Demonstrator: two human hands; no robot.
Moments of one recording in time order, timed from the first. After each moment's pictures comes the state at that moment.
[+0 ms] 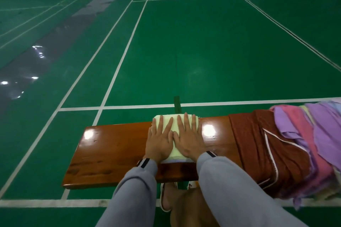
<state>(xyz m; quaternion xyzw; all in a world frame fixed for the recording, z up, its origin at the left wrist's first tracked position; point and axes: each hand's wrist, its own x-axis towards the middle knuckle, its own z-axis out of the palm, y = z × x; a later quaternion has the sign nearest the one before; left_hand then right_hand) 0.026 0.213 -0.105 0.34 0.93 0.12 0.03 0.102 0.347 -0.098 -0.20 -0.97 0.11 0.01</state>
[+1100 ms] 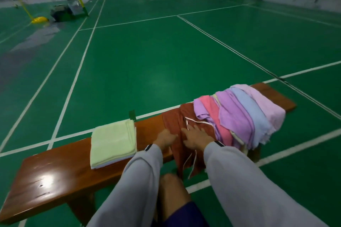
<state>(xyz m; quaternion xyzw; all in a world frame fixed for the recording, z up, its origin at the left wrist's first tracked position) 0.213 0.414 -0.048 0.27 0.85 0.26 0.37 0.349 0.513 -0.022 -0.30 -0.93 0.16 -0.15</state>
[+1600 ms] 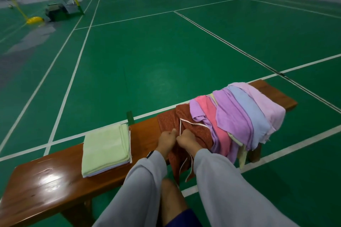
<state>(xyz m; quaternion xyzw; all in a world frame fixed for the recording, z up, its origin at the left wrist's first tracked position) 0.237 0.443 -0.060 0.19 0.83 0.39 0.34 0.323 0.507 -0.034 -0.50 -0.75 0.42 -0.01</state>
